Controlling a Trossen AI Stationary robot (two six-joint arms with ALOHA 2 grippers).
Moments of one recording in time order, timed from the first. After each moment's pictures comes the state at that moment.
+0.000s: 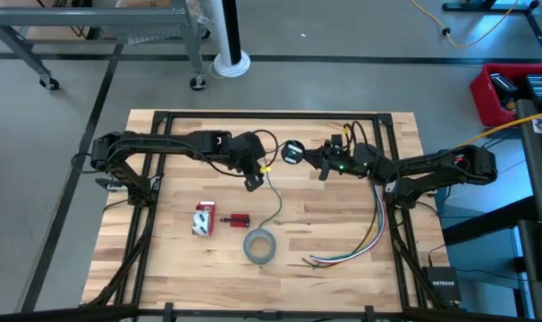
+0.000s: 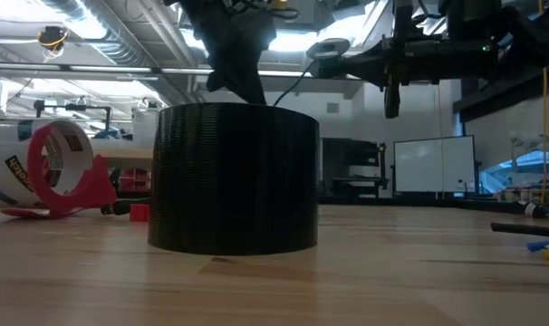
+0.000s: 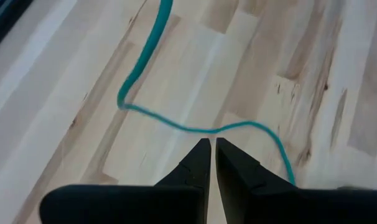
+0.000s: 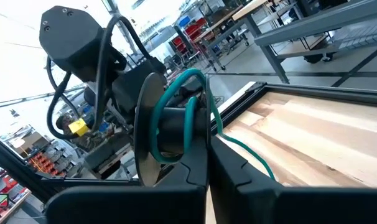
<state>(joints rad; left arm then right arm) 0.15 1.62 1.33 -0.66 -0.09 -0.25 -0.22 1.23 0.38 0.92 0.01 0.65</state>
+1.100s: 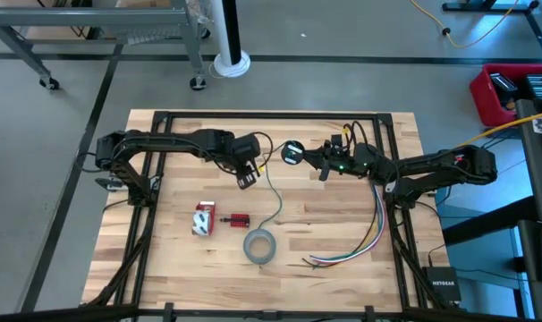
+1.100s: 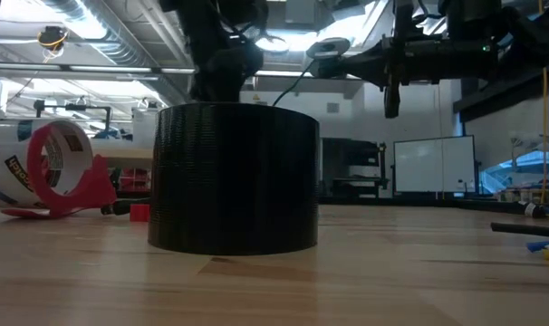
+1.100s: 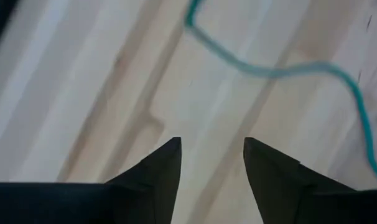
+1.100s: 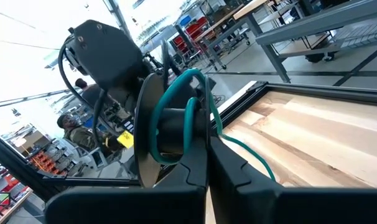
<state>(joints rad) 0.18 1.65 1.33 -0.83 -0.18 -0.25 -0.22 1.23 0.38 0.92 0.01 0.65</state>
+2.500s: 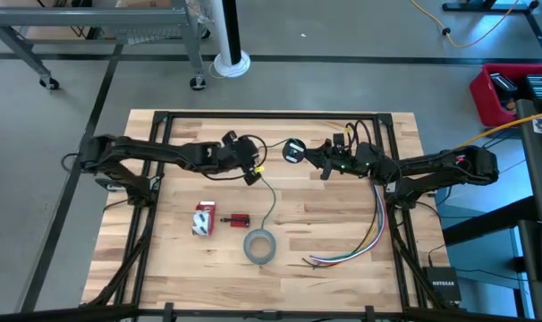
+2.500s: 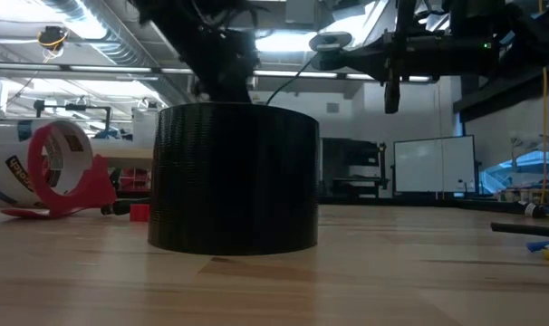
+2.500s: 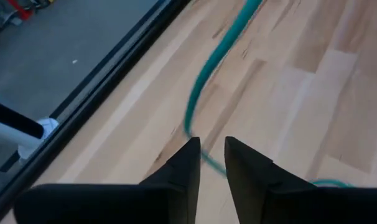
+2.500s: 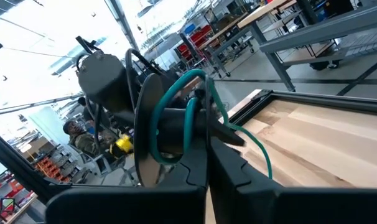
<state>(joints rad) 0.13 1.51 1.02 -0.26 -0.48 -0.16 -0.22 1.21 0.38 0.94 0.01 0.65</state>
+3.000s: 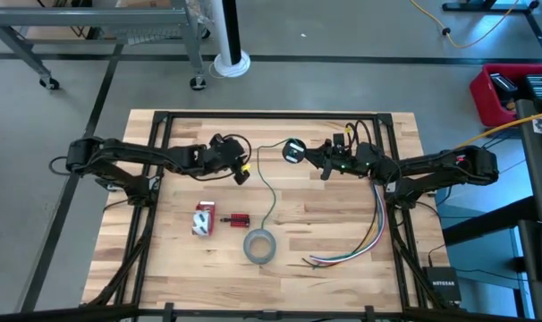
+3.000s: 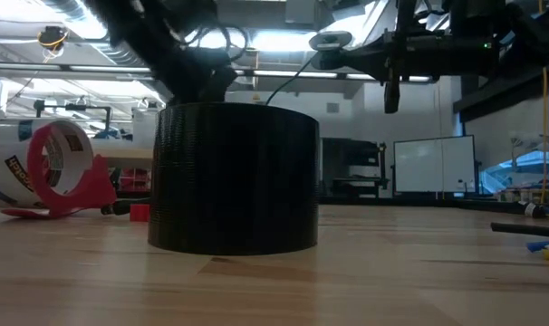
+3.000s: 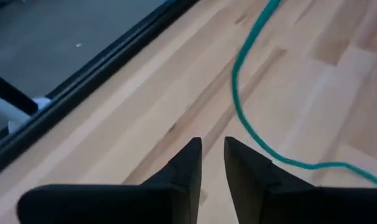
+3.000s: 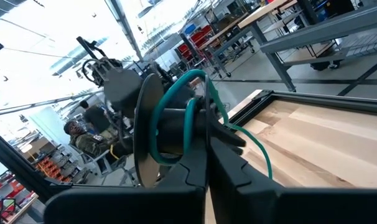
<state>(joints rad) 0.15 1.39 0.79 -0.10 -0.47 -0.26 -0.22 1.21 0.38 0.94 0.01 0.65</state>
